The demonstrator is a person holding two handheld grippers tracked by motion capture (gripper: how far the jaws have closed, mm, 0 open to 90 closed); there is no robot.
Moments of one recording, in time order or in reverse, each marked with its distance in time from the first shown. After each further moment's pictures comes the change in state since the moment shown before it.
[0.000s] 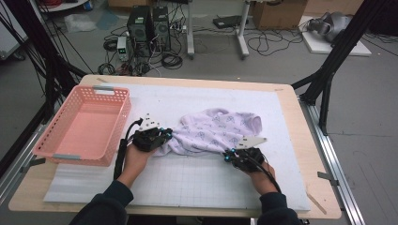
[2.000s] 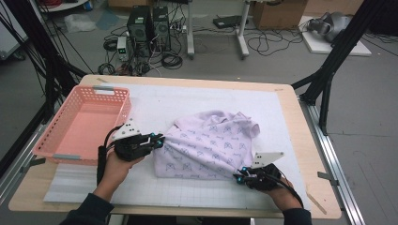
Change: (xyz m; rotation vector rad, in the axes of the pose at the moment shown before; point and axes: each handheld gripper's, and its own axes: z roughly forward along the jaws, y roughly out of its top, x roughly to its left) left arm -0.004 0.006 -0.069 -0.121 -0.146 0.013; right arm 0.014 -0.035 -0.046 0.055 0.189 -0.045
